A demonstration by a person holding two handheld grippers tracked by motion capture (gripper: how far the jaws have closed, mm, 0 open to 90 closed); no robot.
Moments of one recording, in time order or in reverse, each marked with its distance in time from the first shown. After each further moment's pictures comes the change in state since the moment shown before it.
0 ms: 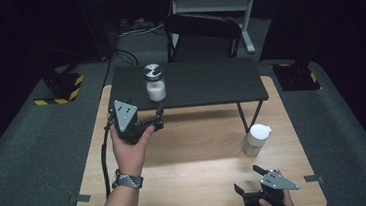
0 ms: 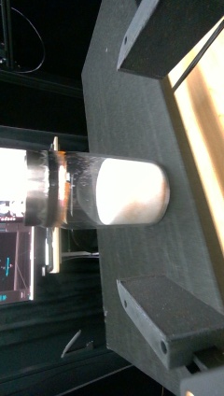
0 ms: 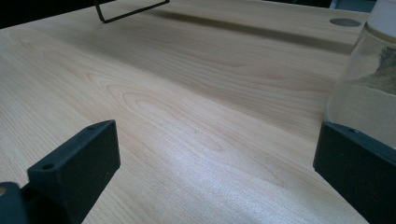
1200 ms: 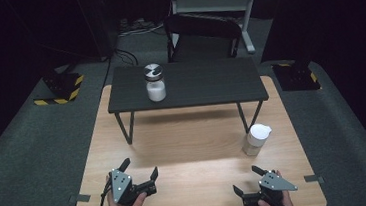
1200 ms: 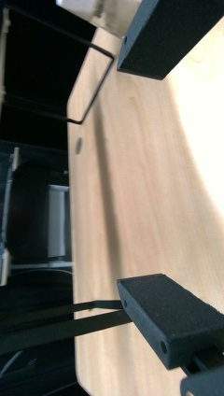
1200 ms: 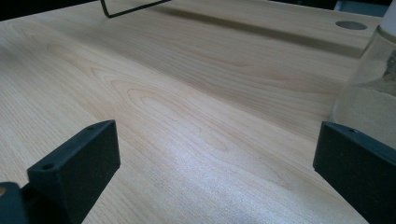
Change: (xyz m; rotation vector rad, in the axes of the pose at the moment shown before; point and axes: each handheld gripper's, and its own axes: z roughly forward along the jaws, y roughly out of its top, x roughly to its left) left arm 0.003 -0.134 -0.097 0.105 -0.048 -0.051; right arm 0.002 0.001 0.001 0.006 0.009 -0.032
